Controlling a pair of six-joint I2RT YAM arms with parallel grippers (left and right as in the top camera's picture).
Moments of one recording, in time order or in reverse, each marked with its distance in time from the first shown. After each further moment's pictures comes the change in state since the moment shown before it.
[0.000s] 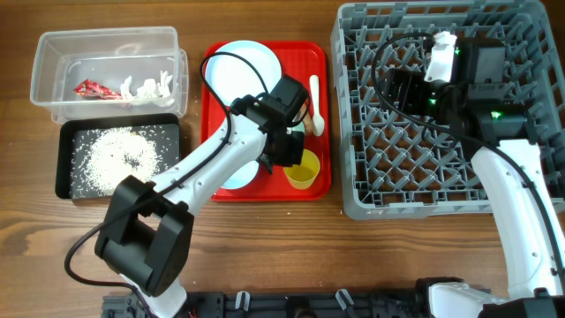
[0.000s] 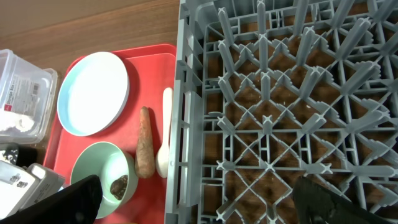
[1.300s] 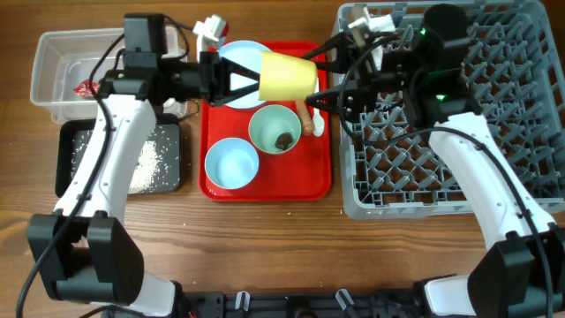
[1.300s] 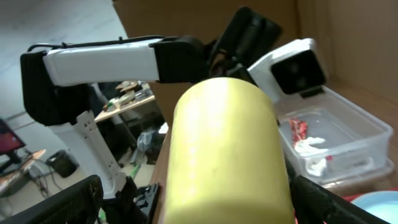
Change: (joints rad) left arm 0.537 -0.146 0.037 0.364 1.352 -0.035; right arm 0.154 0.185 0.001 0.886 -1.204 0.060
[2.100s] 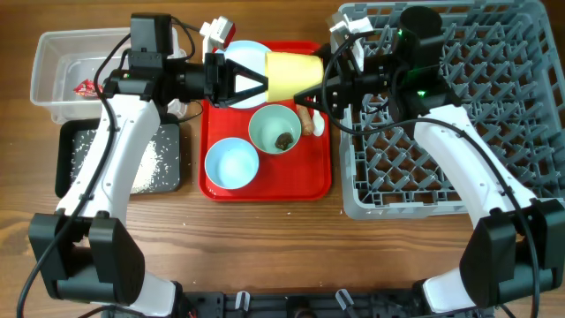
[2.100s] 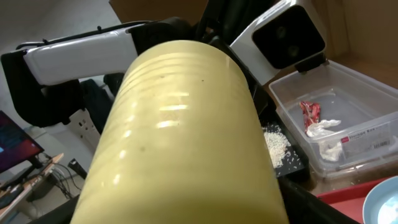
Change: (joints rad) left arm -0.021 0.000 0.000 0.000 0.010 0.000; right arm 0.035 0.087 0.000 0.013 0.003 0.026
